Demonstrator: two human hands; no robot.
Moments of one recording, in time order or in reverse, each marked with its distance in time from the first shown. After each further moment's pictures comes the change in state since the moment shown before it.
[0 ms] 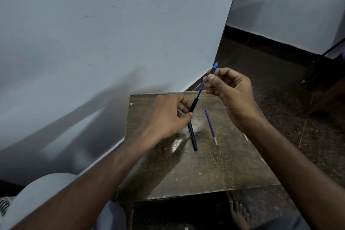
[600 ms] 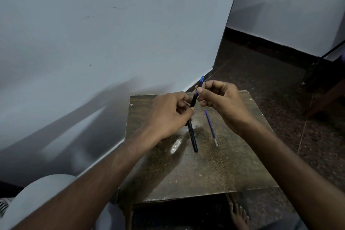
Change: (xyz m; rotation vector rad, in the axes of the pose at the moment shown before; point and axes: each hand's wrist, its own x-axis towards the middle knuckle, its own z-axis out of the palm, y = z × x) left_hand -0.002 0.003 -0.002 -0.044 0.055 0.029; right_hand 0.003 0.023 0.001 -0.124 -0.186 0.114
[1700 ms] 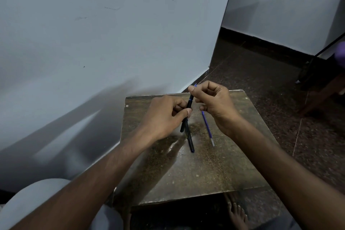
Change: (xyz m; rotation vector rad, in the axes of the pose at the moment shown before) left_hand 0.003 -0.005 0.001 0.009 -0.092 0.010; right_hand 0.004 0.011 0.012 0.010 0.118 0.098
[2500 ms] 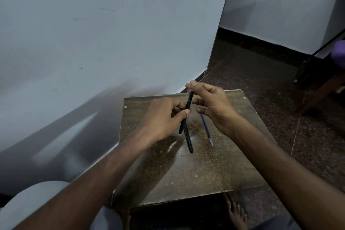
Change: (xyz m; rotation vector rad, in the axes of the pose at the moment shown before) left_hand 0.000 0.002 0.001 0.020 -0.042 -0.006; right_hand -0.002 -0.004 0.001 0.097 -0.028 0.129
